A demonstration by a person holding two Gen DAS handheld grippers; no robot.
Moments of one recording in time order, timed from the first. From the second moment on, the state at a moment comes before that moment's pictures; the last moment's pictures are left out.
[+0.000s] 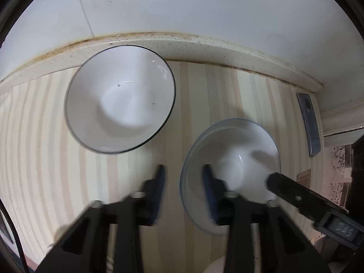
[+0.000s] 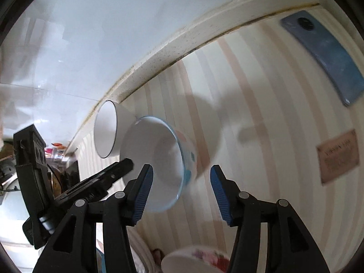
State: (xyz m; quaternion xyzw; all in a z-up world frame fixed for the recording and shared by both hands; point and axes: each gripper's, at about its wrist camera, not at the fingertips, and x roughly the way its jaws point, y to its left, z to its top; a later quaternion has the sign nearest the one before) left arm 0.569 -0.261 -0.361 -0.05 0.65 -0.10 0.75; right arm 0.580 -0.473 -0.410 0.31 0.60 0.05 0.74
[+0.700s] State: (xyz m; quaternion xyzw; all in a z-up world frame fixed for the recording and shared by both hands) left arm 0.532 -0.271 -0.311 -0.04 0.61 -0.12 0.78; right arm 0.555 -0.464 -0.375 0.26 0.59 0.05 0.76
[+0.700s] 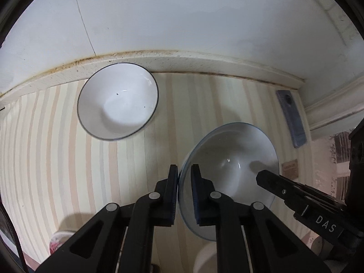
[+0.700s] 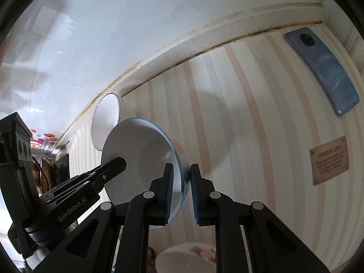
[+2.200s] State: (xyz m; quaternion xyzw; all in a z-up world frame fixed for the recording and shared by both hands) left arm 0.416 -0.298 -0.336 0.04 0.68 -0.16 0.72; right arm 0.408 -0.470 -0.389 0.28 0.66 0.03 0.70
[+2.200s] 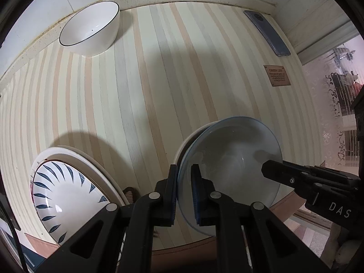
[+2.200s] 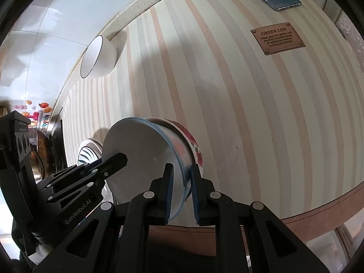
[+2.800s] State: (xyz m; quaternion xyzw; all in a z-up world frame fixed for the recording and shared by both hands) left arm 0.509 -0.204 -0.272 -0.07 0.61 -0.09 0.78; right arm 0.476 -0.486 -0.335 0.32 0.61 0.07 0.72
